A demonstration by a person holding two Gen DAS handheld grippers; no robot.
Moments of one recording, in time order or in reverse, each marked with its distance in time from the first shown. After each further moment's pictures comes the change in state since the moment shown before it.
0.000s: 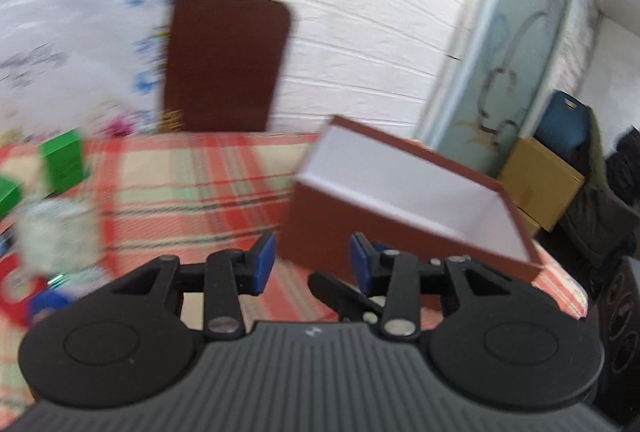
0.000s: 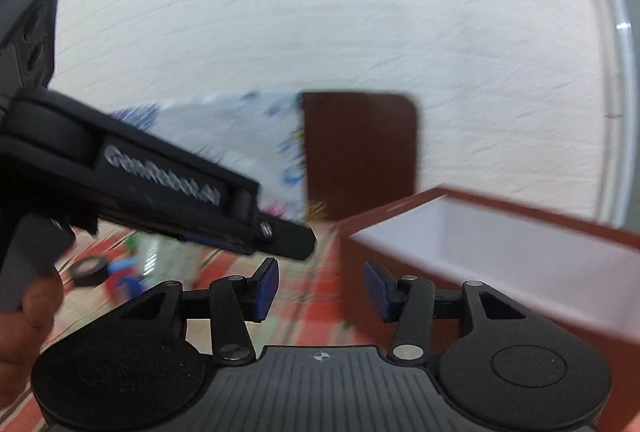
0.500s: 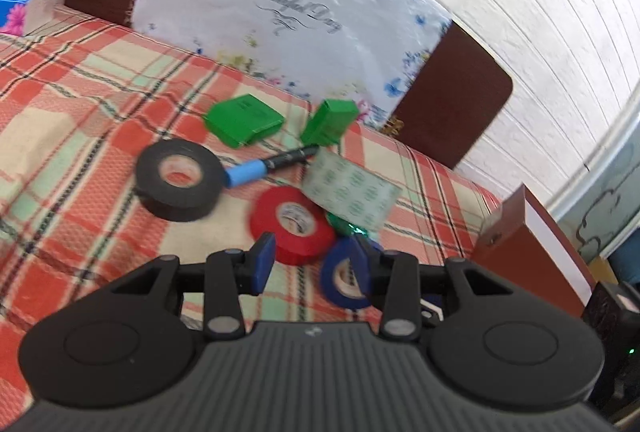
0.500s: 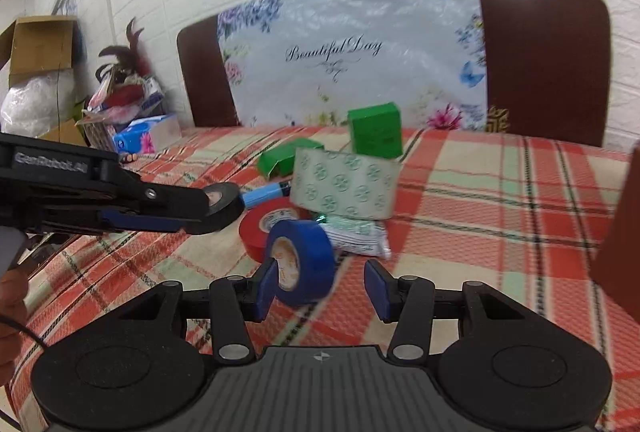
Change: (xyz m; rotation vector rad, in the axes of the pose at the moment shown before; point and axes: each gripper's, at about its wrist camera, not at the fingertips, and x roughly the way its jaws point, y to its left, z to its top) left arm -0.088 0.166 -0.040 -0.397 -0.054 0.247; right arm 0.103 0.107 -0.012 0.003 0.280 0.309
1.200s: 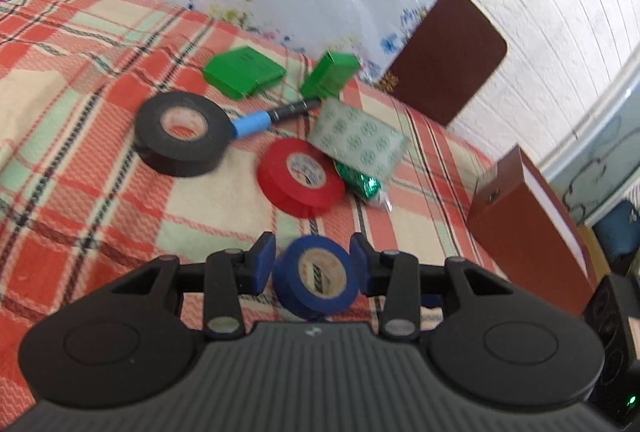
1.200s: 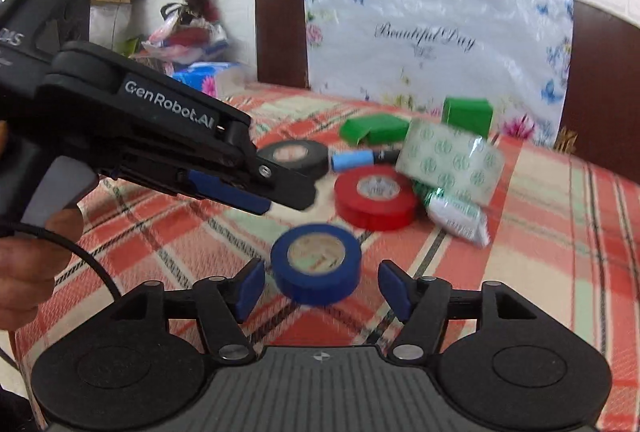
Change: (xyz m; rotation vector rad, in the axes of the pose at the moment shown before) left arm 0.016 0.017 -0.015 0.036 0.154 -0.072; right arm 0.001 0.052 -0.023 -0.210 0.071 0.085
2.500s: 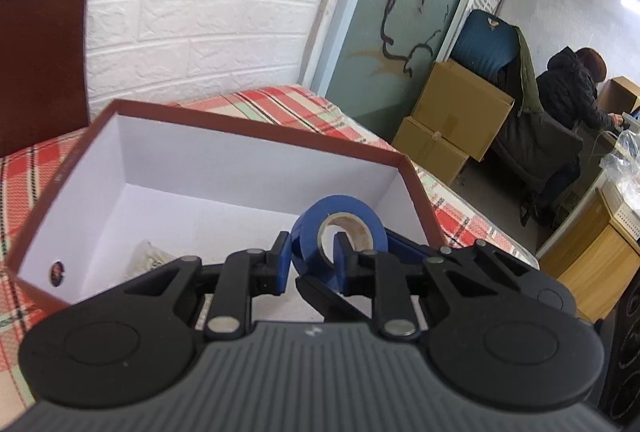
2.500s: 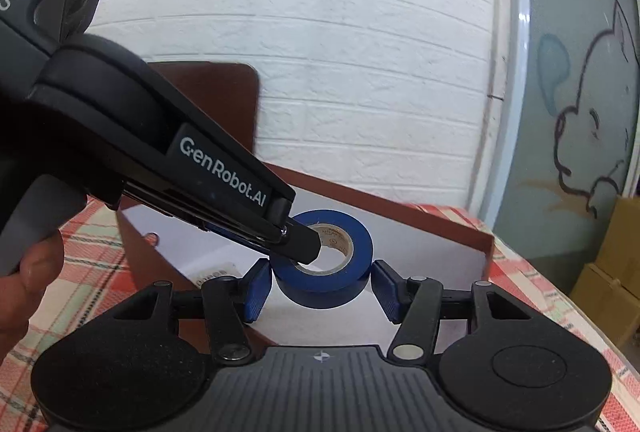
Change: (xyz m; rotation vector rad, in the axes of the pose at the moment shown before) left arm 0.151 -0.370 -0.034 0.611 0.172 -0.377; right arm -0.200 -0.205 -0.064 0.271 -0.221 -0.785
